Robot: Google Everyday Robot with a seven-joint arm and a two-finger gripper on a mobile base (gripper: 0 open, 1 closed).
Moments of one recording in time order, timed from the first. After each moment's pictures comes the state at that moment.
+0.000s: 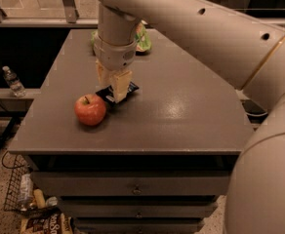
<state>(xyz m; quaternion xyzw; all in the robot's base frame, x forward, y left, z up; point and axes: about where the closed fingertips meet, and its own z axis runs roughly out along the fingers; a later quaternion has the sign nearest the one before) 0.569 0.082 0.865 -0.93 0.36 0.02 0.10</state>
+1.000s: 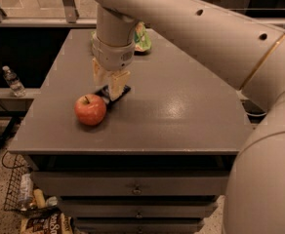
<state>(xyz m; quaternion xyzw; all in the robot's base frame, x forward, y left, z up) 0.572 0.087 0.863 -0.93 0.36 0.02 0.11</state>
